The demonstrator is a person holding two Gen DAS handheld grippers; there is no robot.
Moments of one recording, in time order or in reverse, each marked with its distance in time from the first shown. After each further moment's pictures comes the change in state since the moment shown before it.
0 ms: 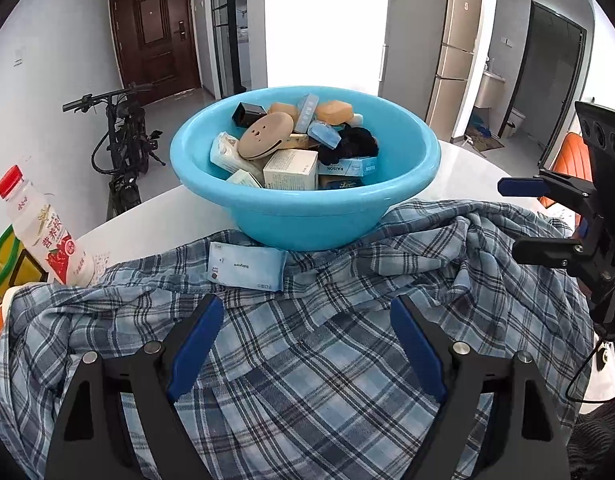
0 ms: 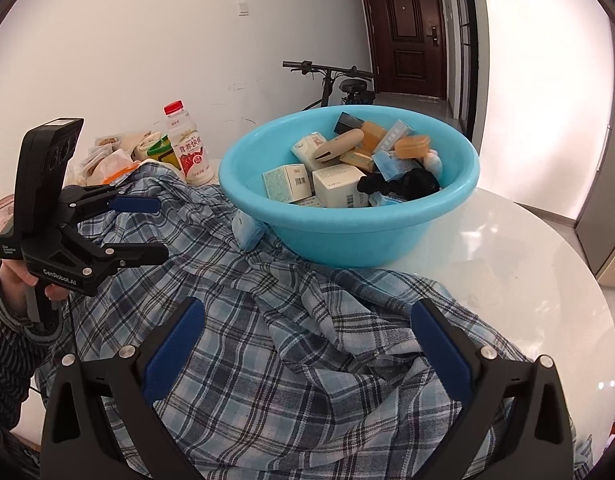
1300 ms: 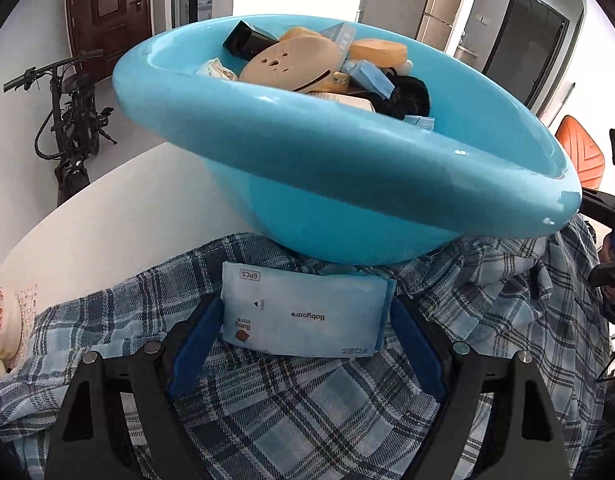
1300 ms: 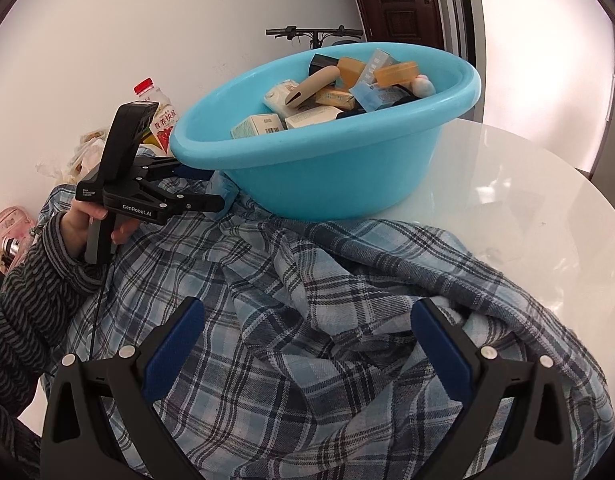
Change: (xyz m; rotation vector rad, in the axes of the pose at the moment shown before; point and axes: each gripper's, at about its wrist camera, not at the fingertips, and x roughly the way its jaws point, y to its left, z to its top) left arm 0.131 0.073 0.019 0.048 0.109 -0.176; right arm 0.044 -0.036 -0.021 0.103 0.124 0.068
